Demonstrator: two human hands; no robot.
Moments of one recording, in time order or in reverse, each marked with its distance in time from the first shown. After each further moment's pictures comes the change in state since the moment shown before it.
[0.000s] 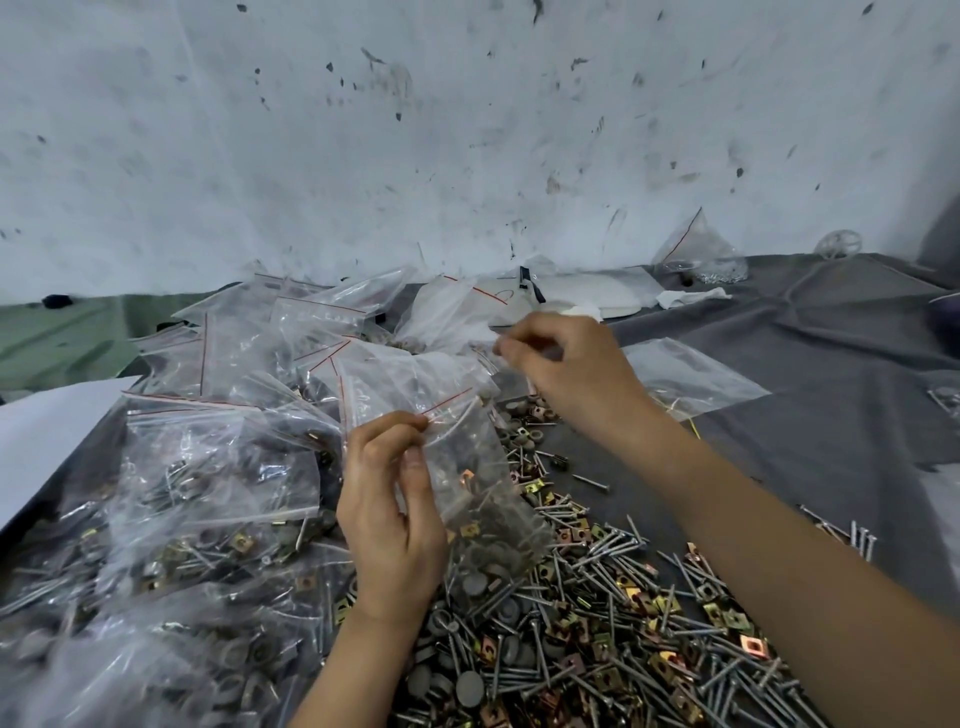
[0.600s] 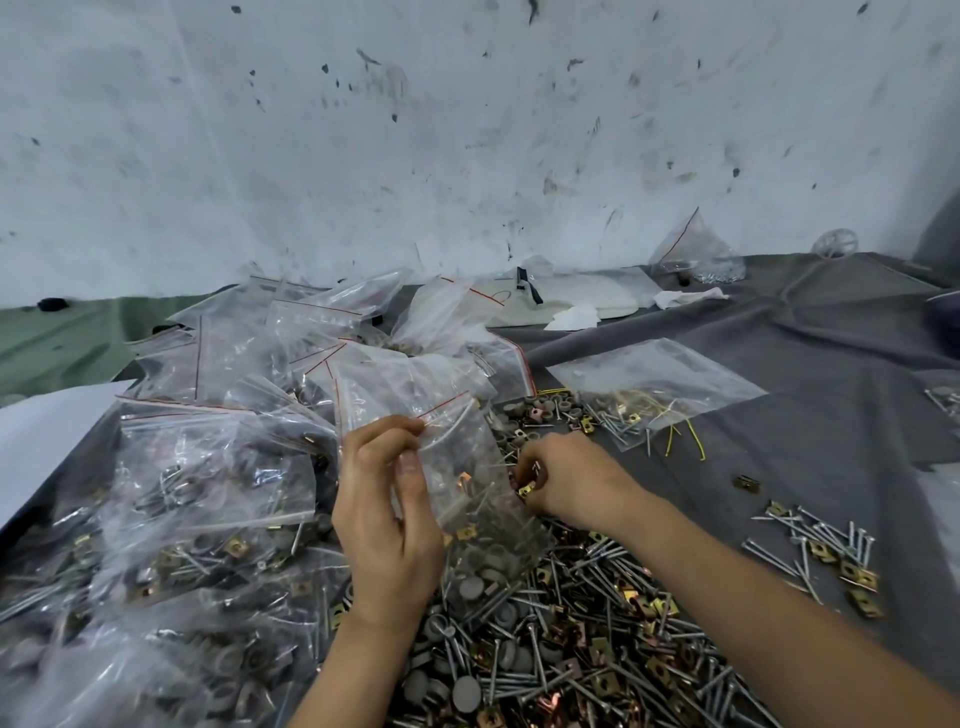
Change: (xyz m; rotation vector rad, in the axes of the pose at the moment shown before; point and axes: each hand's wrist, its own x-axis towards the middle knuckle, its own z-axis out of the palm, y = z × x) left_hand 0.000 0.001 0.000 -0.008 0.002 0.010; right_hand -0.033 0.059 0.031 -0.521 -0.454 0.320
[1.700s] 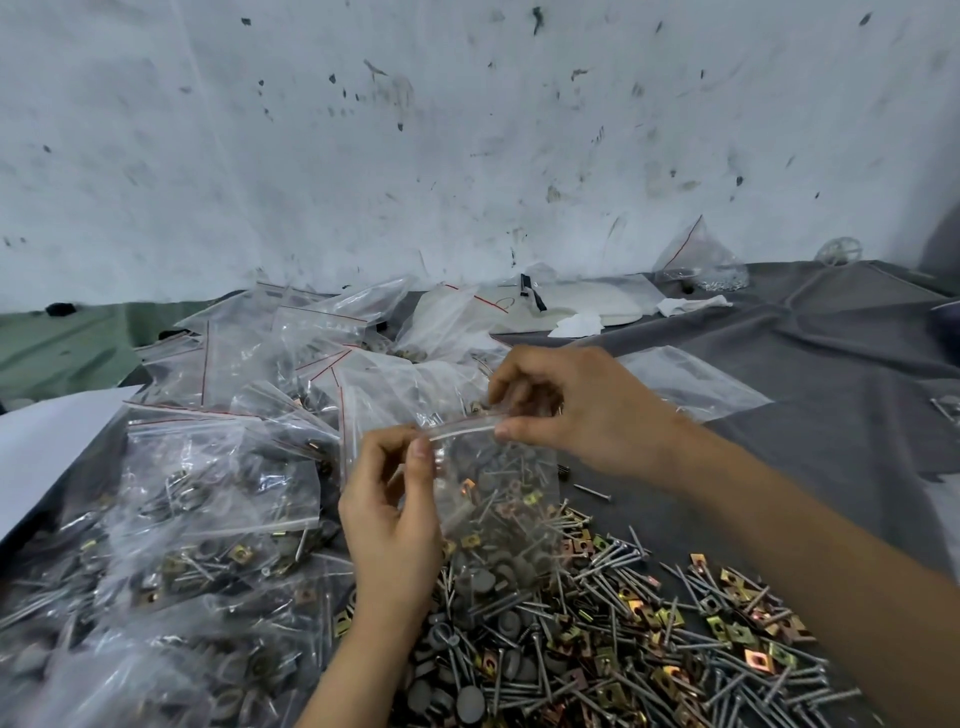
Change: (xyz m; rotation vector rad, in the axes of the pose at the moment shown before) left_hand 0.003 0.001 0.000 -0.128 -0.036 -0.358; right_hand -0.036 -0.038 -0.075 0.348 0.189 -0.496
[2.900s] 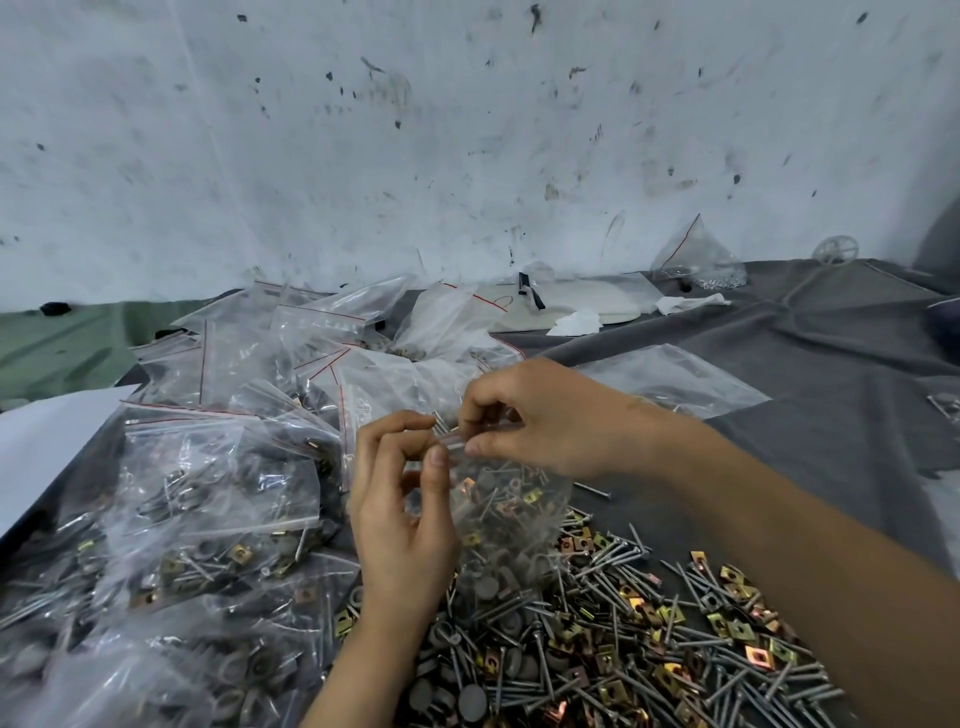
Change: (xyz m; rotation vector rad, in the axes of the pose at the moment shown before) left_hand -0.001 0.001 0.002 0.093 -0.031 0.240; right_hand 0.013 -0.022 0.009 -0.193 -0.270 0.012
